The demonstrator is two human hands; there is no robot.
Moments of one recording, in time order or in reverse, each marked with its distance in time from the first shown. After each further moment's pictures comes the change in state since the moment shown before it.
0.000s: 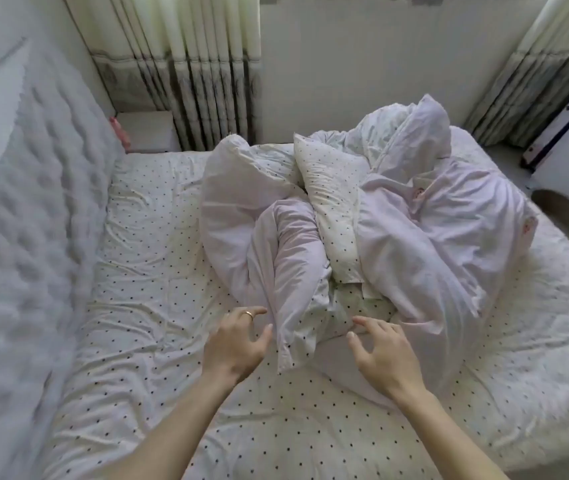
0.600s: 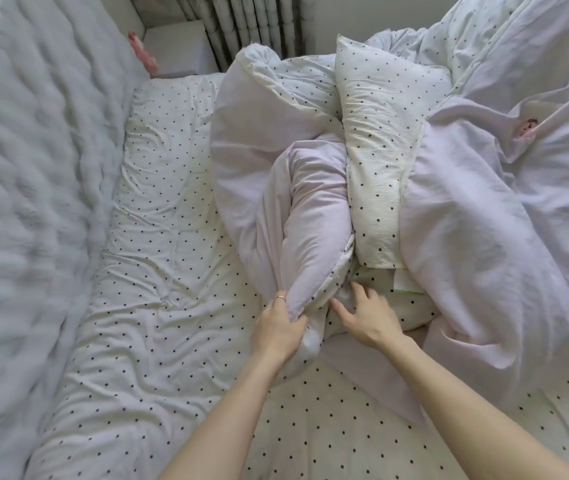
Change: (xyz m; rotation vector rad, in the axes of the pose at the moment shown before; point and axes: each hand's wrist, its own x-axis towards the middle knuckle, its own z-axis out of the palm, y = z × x) left_hand 0.088 0.024 0.168 -0.014 -0.191 -0.577; right_hand 0.178 0.080 0.123 -0.041 -0.569 0.039
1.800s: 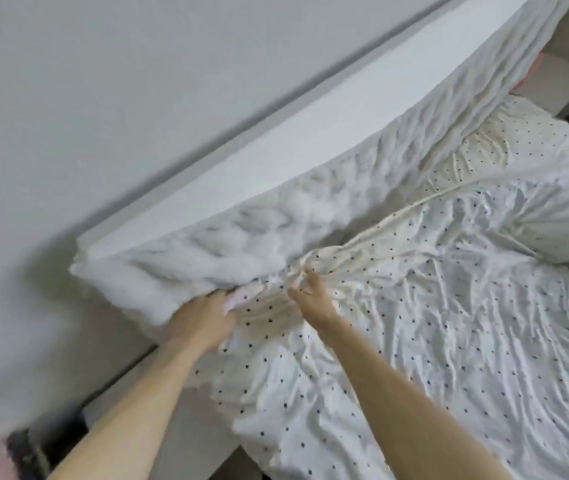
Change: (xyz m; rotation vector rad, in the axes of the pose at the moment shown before) left_hand -0.218 -0.618 -0.280 -0.007 0.221 -0.587; right_hand -0.206 -0.518 0.426 0.183 -0.582 -0.331
